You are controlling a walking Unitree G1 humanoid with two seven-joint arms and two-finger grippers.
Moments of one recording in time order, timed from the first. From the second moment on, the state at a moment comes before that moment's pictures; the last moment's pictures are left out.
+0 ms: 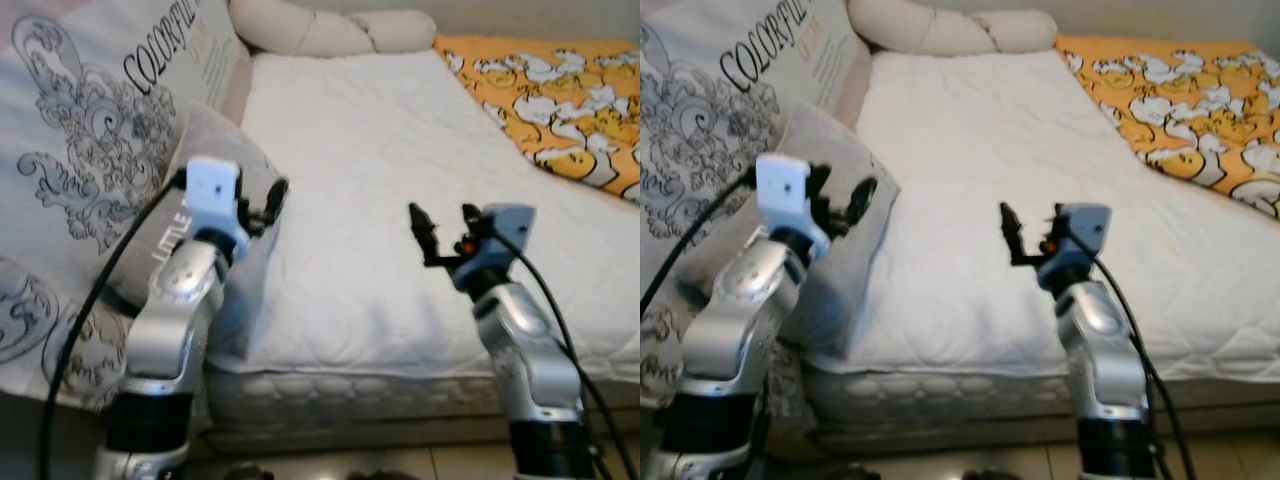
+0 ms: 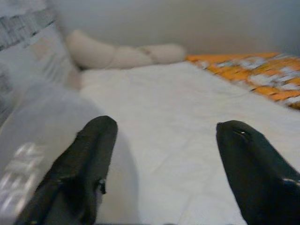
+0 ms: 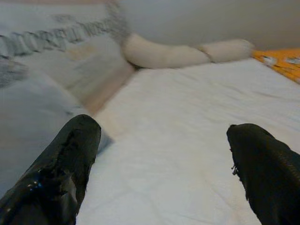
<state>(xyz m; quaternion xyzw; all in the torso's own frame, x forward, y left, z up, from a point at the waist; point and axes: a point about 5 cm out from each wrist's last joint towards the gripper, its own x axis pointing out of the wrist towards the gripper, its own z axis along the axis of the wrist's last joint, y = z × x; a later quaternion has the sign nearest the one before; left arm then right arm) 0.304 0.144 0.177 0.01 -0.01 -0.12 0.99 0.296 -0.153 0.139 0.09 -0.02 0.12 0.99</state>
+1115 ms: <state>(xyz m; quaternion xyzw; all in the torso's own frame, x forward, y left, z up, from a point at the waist) 0.264 0.178 0.097 0.03 0.12 -0.05 0.99 0.277 -0.197 0.083 0.07 0.09 -0.01 0.99</state>
